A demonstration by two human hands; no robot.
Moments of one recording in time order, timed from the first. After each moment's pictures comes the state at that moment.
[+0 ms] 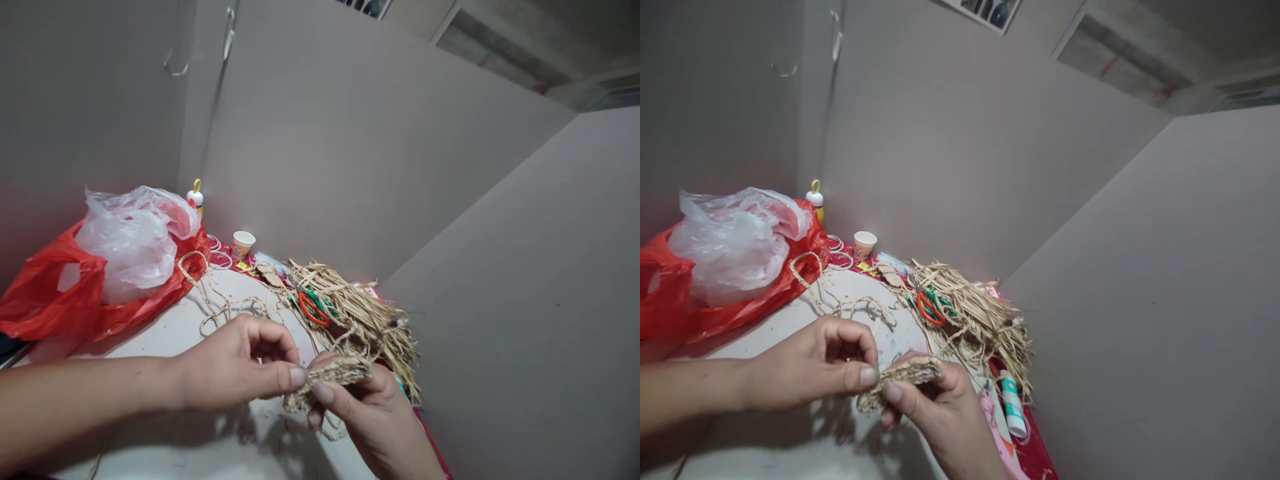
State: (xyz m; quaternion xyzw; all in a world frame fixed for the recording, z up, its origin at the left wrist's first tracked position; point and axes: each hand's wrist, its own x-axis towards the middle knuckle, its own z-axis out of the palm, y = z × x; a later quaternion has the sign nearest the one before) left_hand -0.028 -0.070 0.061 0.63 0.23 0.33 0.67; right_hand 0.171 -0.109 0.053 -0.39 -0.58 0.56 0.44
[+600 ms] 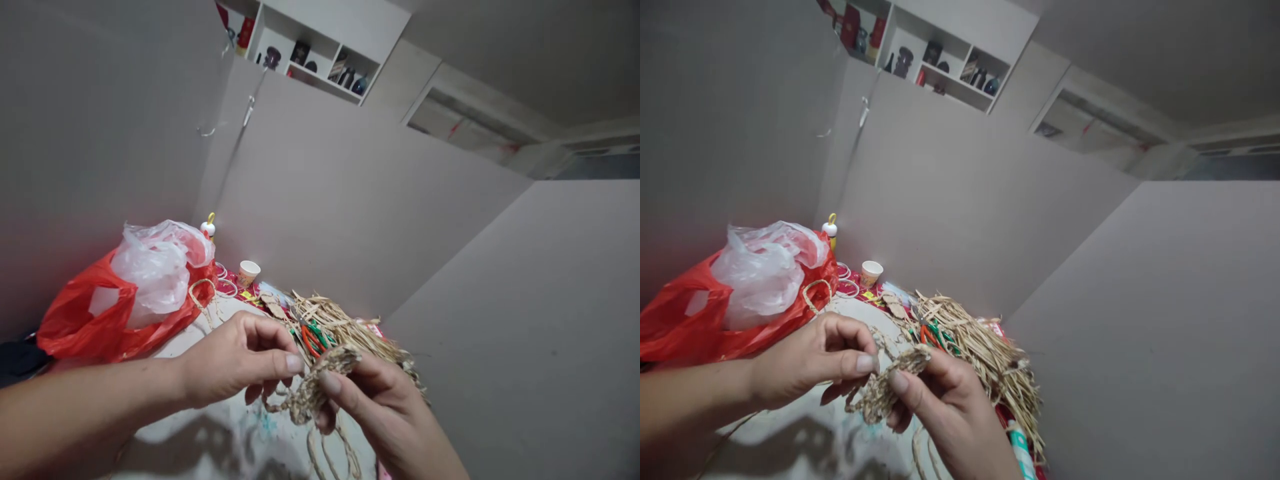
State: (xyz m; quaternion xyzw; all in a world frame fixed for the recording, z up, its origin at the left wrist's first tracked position) left_hand -0.048 -0.065 0.083 0.58 0.22 0.39 0.68; right_hand 0.148 -0.098 0.106 -0.41 -0.65 0.48 0.42
